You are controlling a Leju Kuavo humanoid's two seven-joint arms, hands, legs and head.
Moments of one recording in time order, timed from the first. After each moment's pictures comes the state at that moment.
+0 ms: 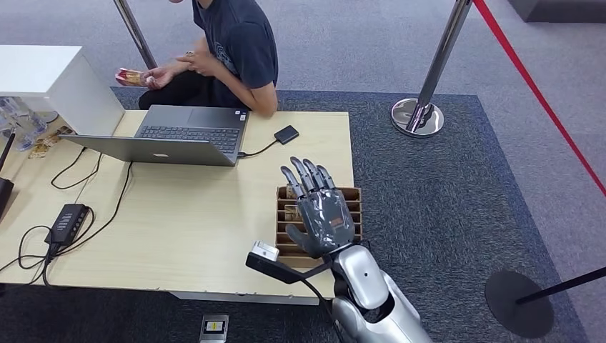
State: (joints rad) left arm -0.09 -0.17 1.10 -0.21 -1.27 0.09 -0.06; right arm -0.28 0.07 0.66 -1.47 1.36 -0.31 0.01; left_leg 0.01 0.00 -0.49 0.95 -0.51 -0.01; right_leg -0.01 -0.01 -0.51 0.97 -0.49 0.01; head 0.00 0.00
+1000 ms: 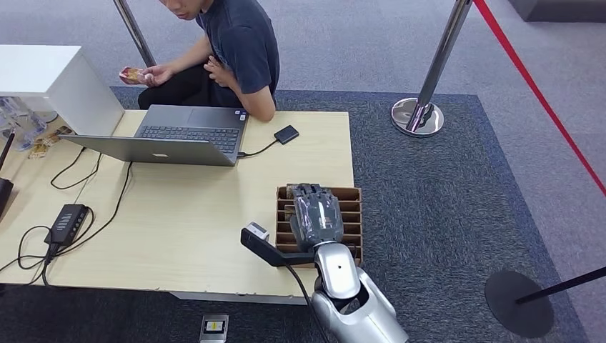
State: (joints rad) left arm -0.09 -0.18 1.11 -0.21 -1.28 0.10 -0.03; right arm -0.32 0.20 0.61 -1.24 1.45 -0.26 0.24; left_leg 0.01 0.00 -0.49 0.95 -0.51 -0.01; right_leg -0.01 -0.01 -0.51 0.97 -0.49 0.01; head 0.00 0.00
